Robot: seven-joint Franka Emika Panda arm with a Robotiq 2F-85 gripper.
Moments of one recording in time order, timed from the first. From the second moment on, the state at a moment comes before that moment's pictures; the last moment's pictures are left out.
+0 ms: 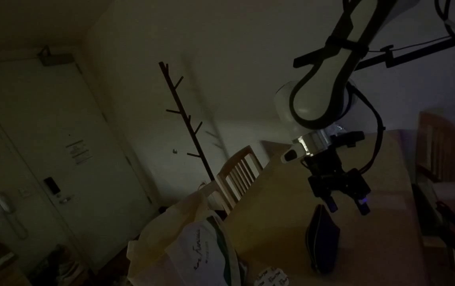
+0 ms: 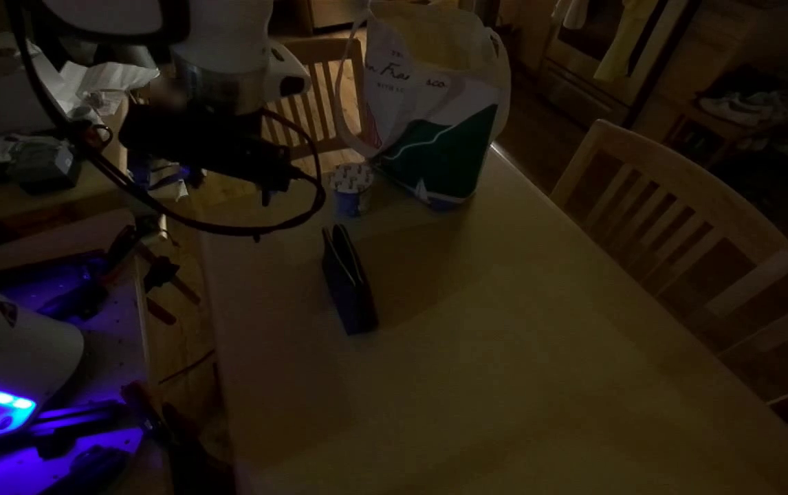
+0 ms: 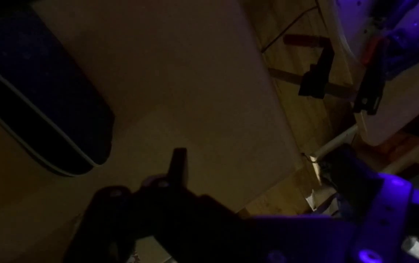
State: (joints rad) arm 0.14 -0.23 -0.20 -2.65 0.21 2.17 -1.17
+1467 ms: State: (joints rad) arm -0.02 0.12 -0.03 -2.67 0.23 2.77 -1.54
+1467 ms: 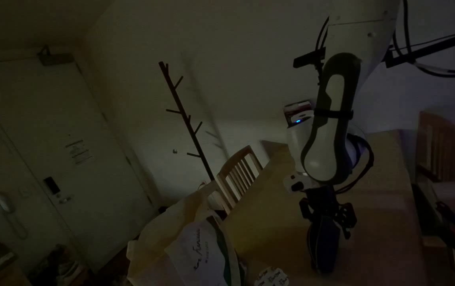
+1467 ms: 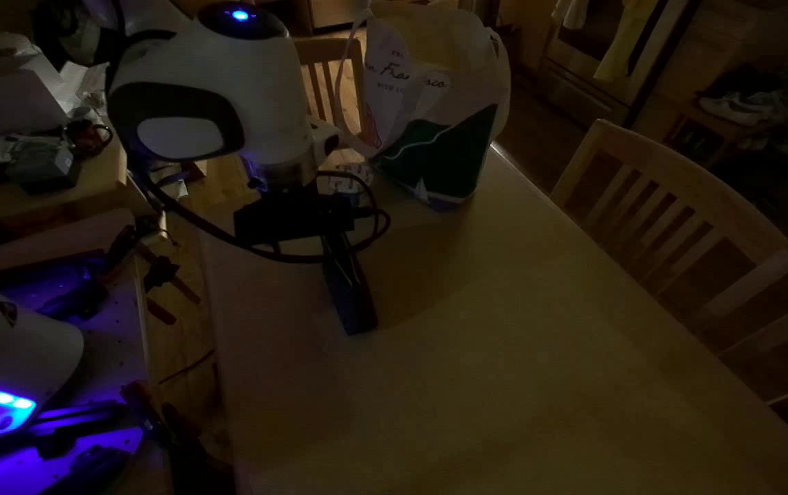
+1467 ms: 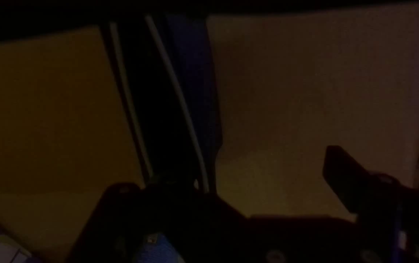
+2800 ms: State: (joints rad) arm -0.28 0.42 0.45 -2.65 0.78 3.43 -1.72
